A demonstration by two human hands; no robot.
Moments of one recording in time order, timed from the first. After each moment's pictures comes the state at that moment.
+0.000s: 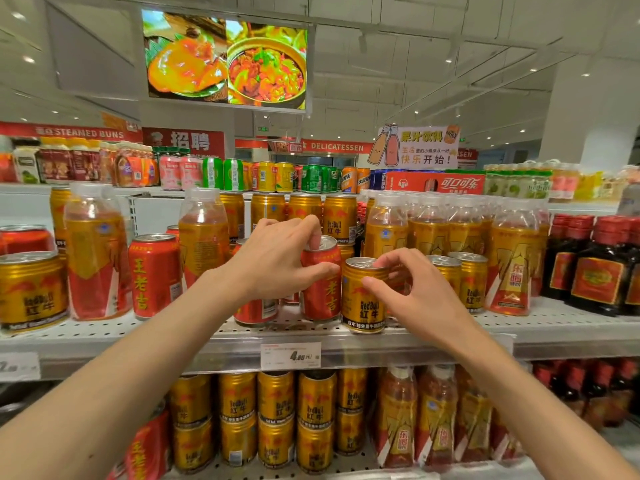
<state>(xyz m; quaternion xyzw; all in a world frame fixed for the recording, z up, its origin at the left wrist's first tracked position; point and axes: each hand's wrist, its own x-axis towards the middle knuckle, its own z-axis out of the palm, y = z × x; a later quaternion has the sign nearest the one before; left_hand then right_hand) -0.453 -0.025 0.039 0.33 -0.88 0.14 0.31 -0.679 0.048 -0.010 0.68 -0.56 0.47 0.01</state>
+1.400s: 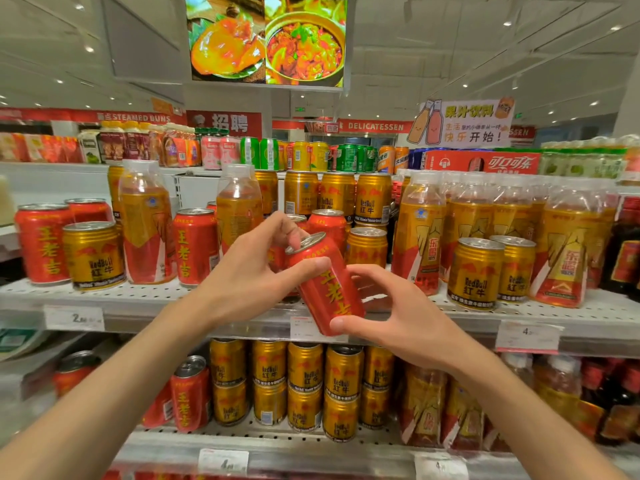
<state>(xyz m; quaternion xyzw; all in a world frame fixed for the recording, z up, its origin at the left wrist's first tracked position) -0.402 0.041 0.005 0.36 -0.80 -0.16 0.46 -0.635 0.062 -0.033 0.79 -0.46 0.38 -0.16</state>
